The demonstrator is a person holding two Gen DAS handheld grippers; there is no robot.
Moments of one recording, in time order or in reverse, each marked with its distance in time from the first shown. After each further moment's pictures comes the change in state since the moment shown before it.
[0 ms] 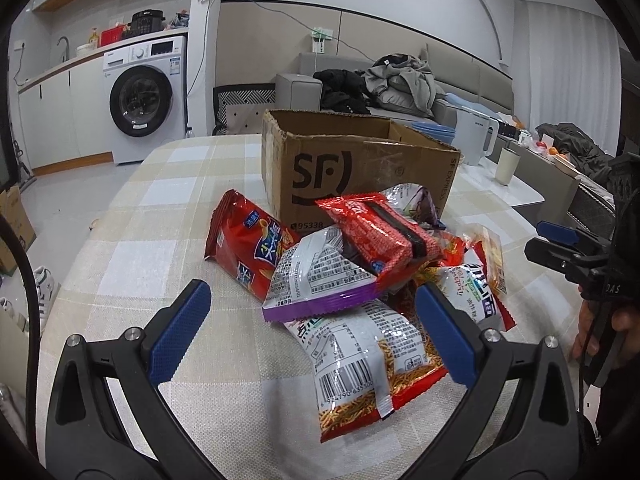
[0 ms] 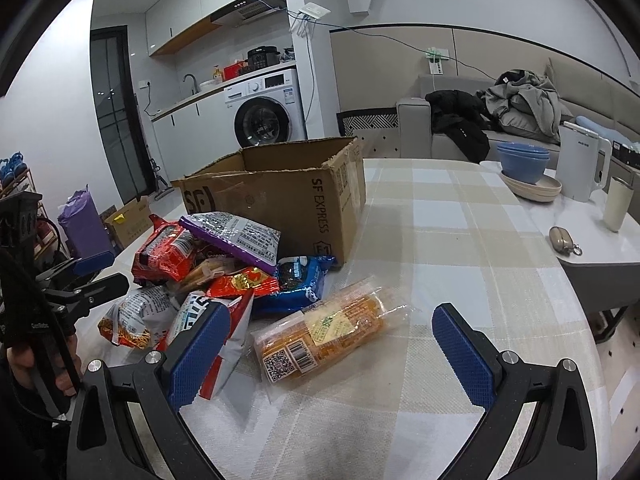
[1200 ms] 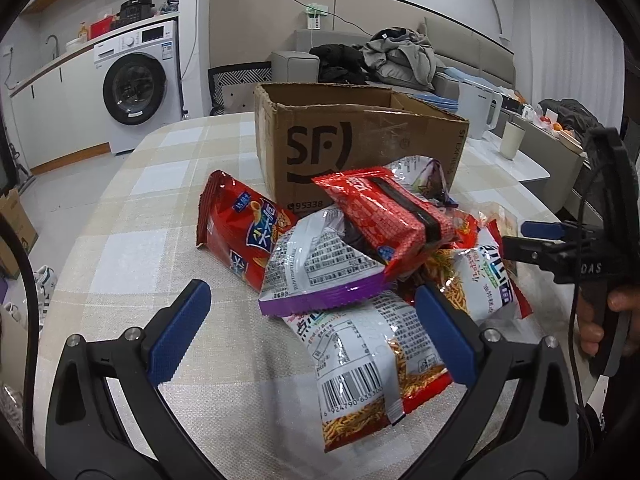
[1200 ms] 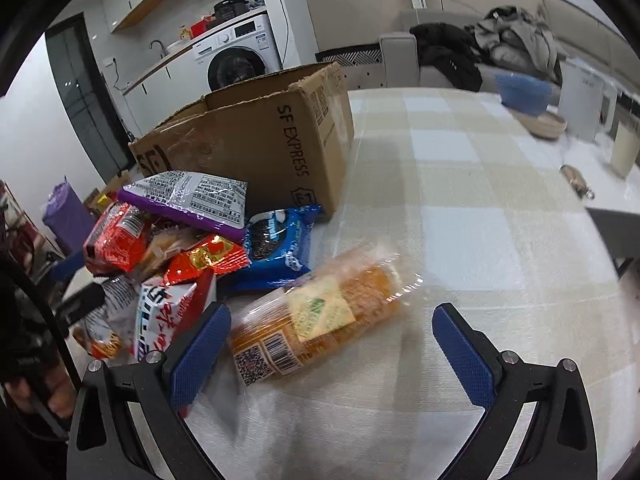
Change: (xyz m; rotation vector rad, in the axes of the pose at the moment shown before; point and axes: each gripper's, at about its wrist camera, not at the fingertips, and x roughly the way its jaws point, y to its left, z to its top) left arm 0.030 -0.003 0.002 0.055 0.098 0.006; right arm 0.064 -0.011 0.004 0.099 0.243 -0.020
